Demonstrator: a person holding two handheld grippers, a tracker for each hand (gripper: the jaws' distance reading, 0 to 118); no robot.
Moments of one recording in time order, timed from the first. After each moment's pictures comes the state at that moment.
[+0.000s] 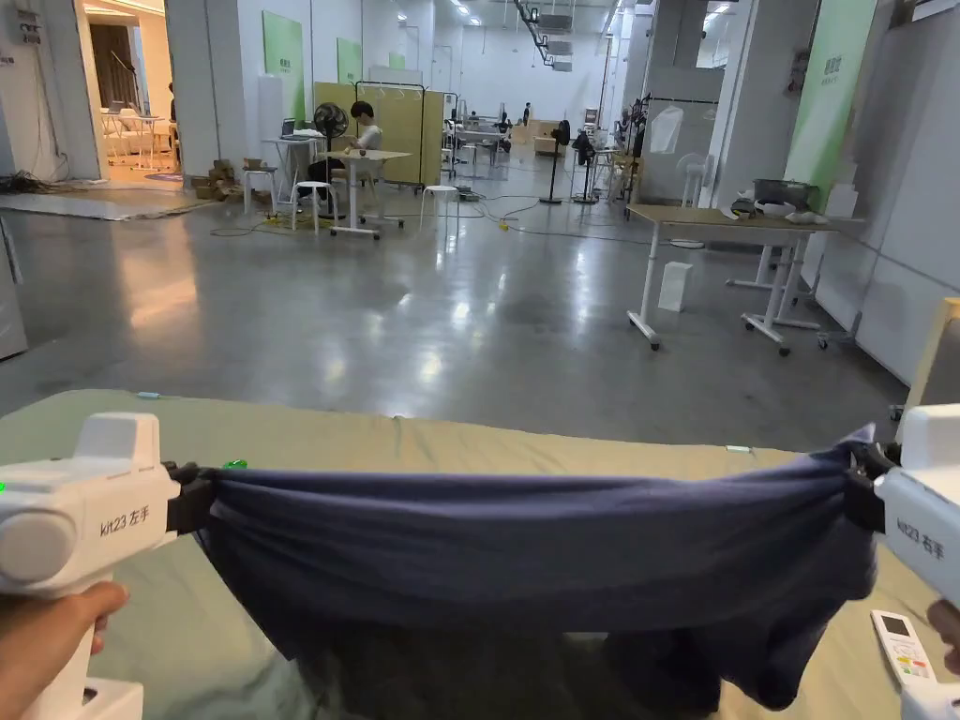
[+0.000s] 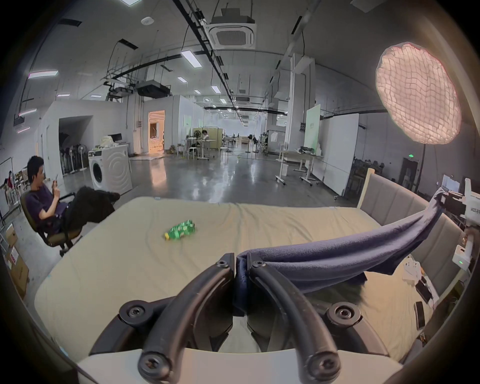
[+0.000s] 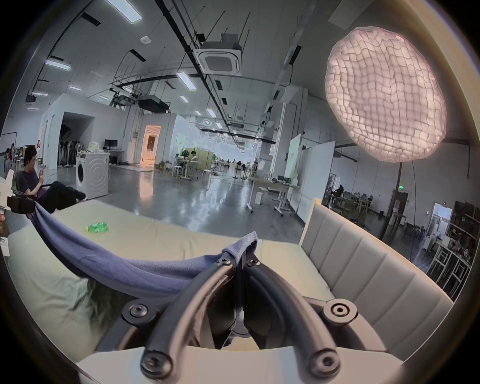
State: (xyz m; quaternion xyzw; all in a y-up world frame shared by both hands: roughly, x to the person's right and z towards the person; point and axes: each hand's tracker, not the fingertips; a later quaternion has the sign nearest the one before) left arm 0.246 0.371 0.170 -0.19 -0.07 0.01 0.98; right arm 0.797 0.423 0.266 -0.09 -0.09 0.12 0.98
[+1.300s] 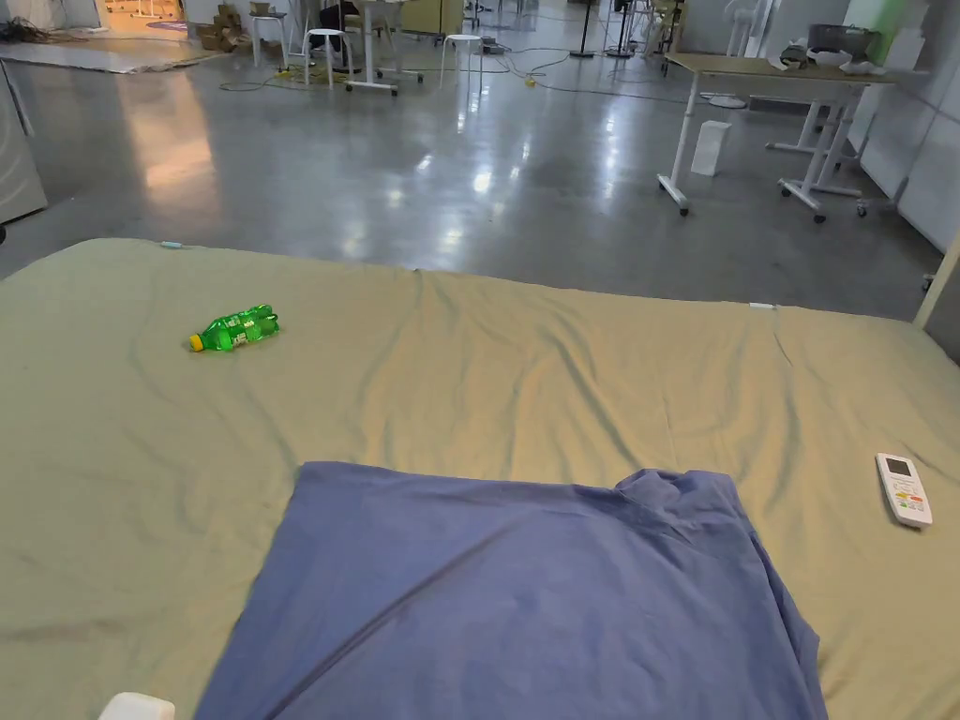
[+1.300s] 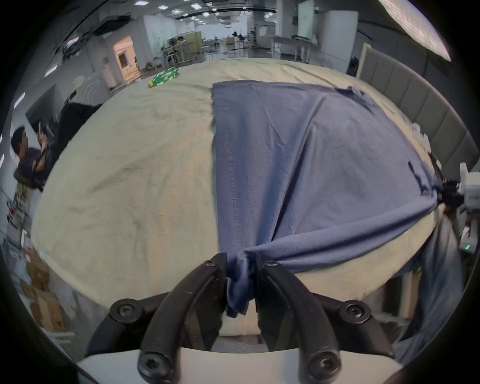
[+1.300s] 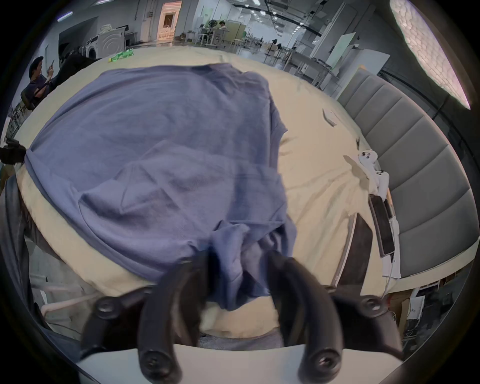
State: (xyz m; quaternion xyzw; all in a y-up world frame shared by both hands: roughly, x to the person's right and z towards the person) left arm 0.220 0.124 0.328 -0.50 -0.09 -0.05 0.86; right arm 0.766 0.143 0.439 -0.48 -0.05 0.14 0.86
